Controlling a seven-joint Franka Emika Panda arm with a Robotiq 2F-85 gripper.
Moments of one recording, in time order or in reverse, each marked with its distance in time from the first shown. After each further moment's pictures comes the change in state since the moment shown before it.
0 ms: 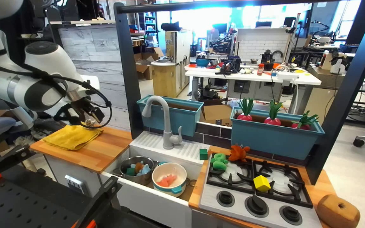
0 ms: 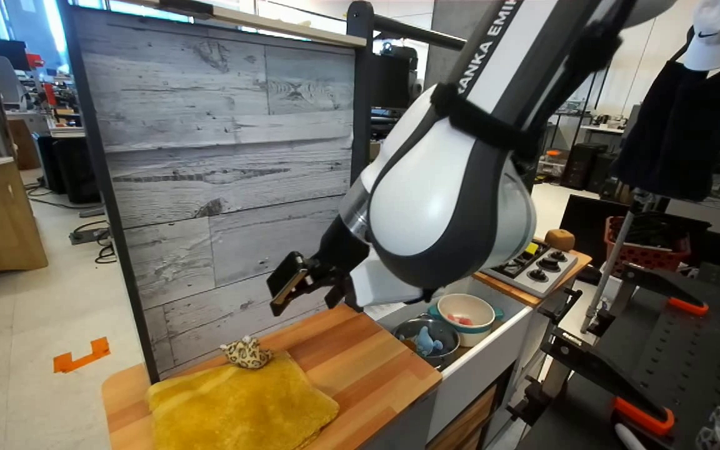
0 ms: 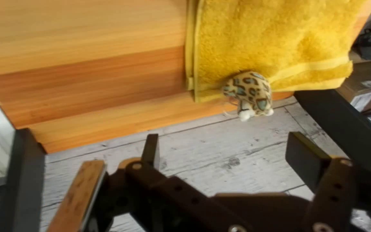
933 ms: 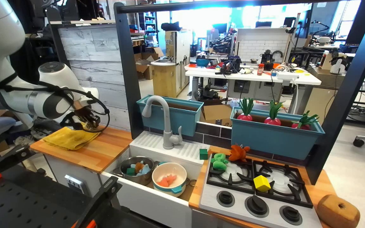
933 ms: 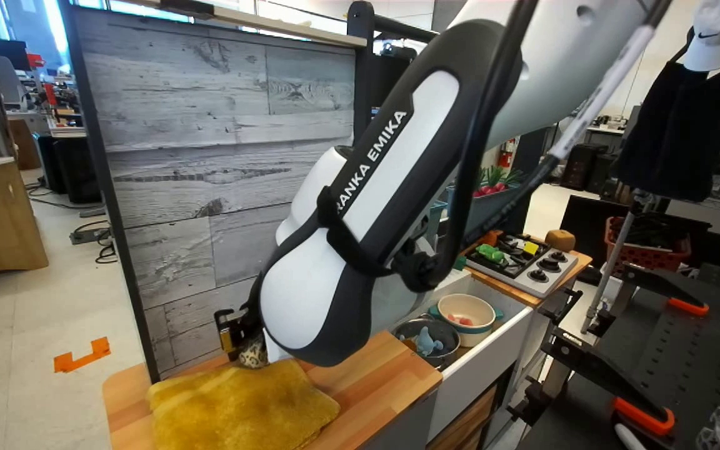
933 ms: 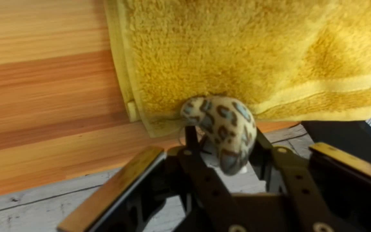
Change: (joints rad) arm 0.252 0.274 -0.174 0.462 0.057 -0.207 0.114
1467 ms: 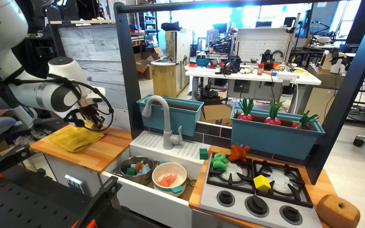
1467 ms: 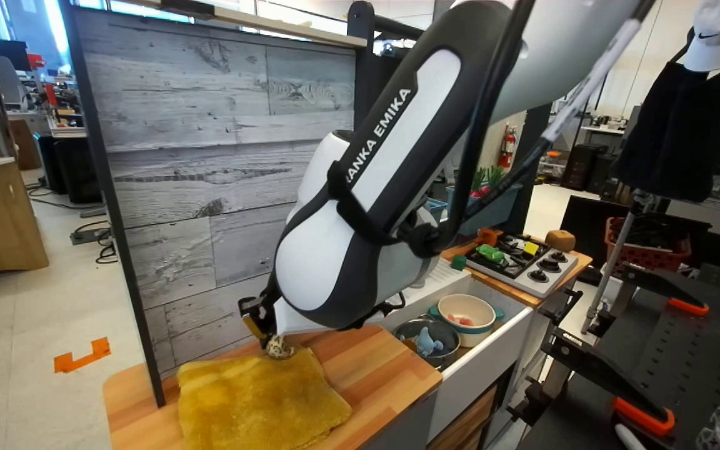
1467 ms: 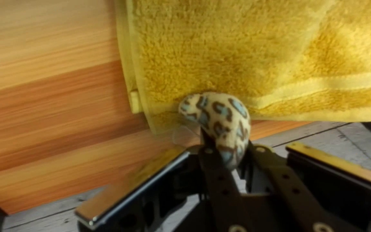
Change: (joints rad) arm 0.003 -0.047 -0.063 -0.024 0.006 -0.126 0.130
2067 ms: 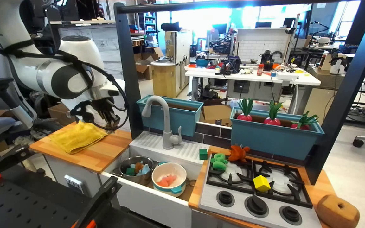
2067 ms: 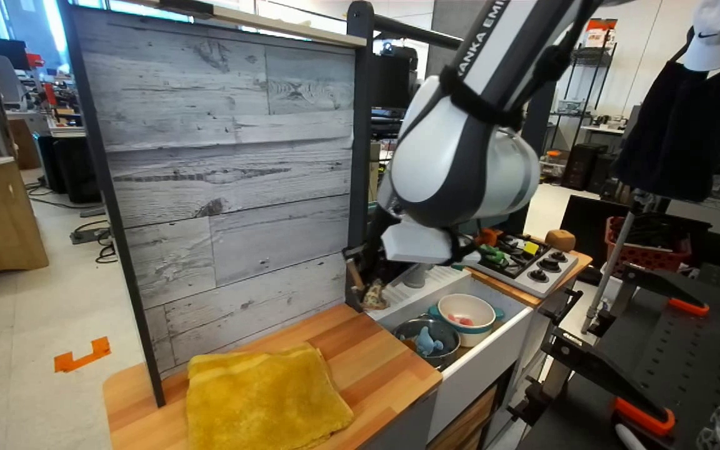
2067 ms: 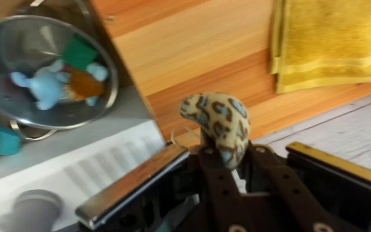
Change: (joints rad) arm -0.220 -0.319 0.030 -0.447 0.000 0.010 -0.043
